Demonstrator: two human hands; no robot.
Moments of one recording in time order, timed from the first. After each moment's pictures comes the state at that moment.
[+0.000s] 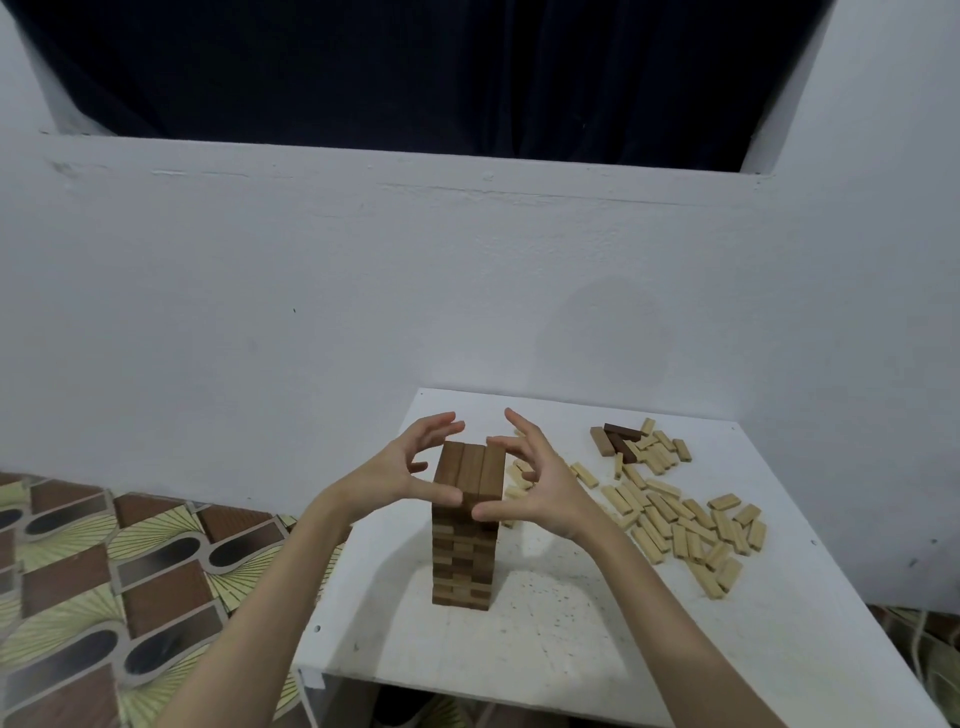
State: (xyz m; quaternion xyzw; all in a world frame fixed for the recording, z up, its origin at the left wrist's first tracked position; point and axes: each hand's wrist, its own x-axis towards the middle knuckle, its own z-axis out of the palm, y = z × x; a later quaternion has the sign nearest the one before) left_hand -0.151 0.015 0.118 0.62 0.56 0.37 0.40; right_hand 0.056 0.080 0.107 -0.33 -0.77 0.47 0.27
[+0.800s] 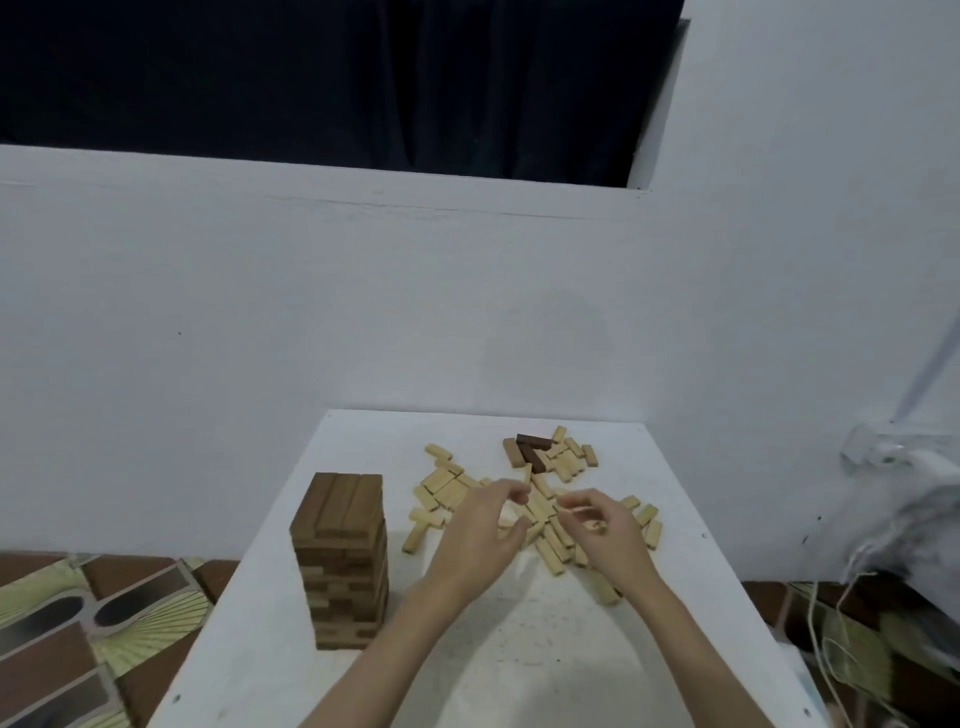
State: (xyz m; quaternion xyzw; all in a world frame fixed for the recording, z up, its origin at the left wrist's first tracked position) left_hand 0.045 0.071 0.079 0.69 0.57 0.41 0.18; right_hand 0.218 0.126 0.060 -0.50 -0.67 0.37 0.40
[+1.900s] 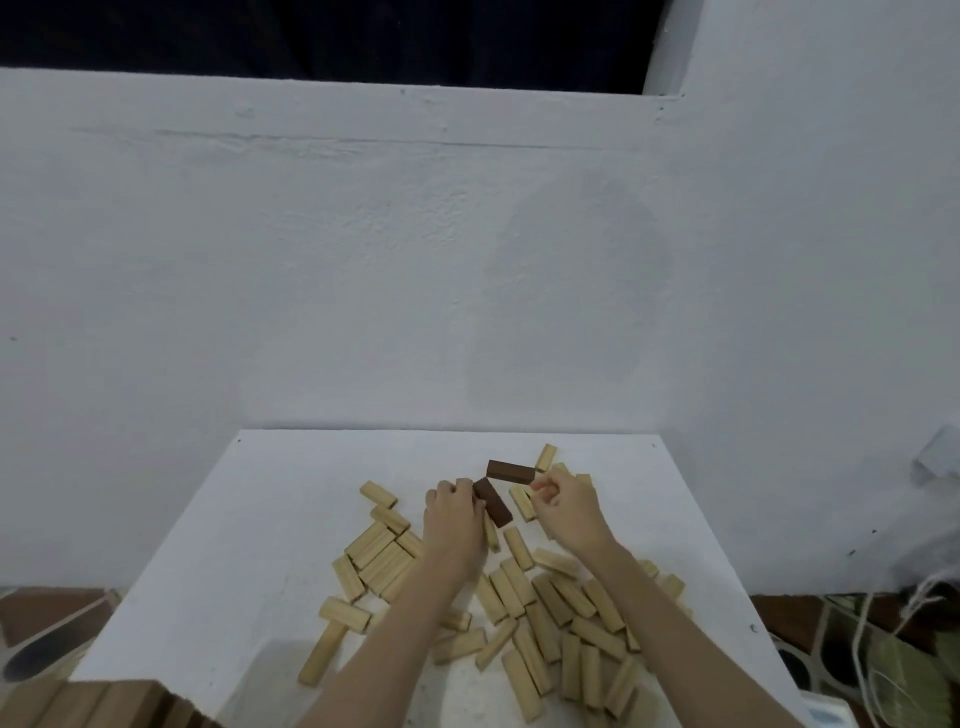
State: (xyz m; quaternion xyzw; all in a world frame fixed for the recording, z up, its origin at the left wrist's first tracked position) left_hand 0.050 0.311 -0.030 0.61 0.76 0.20 0.10; right_hand 0.200 0.348 -0.007 -0.58 -0.70 0.32 0.27
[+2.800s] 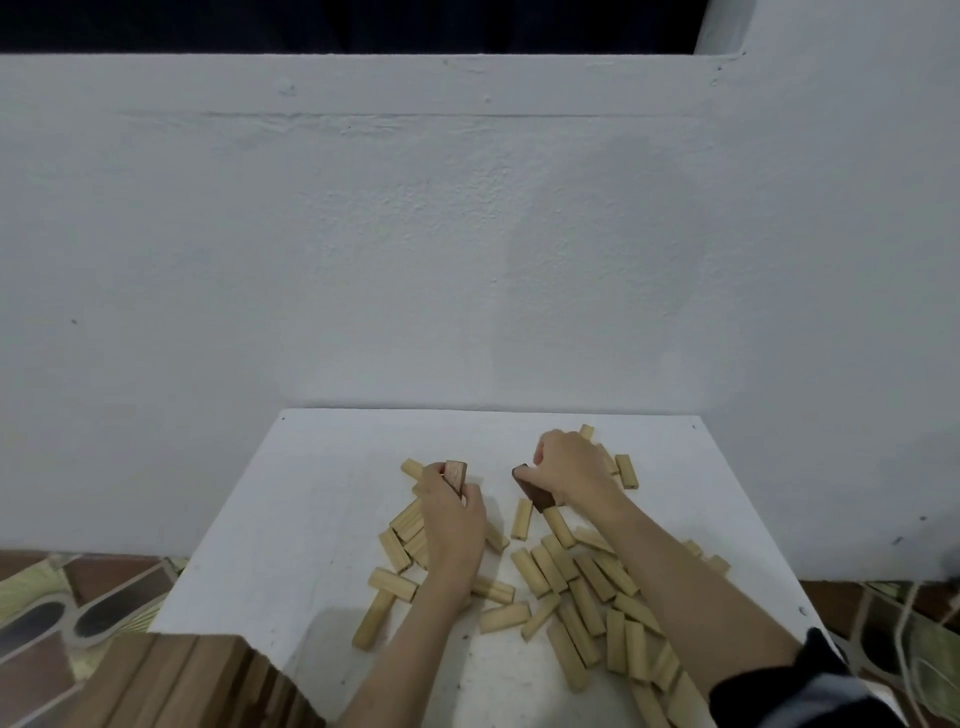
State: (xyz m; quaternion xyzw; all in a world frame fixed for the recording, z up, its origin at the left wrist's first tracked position) left_hand 0.033 0.261 -0.009 0.37 0.72 0.54 0.22; right_hand 0.147 0.365 0.018 -0.59 -0.79 0.16 0.06
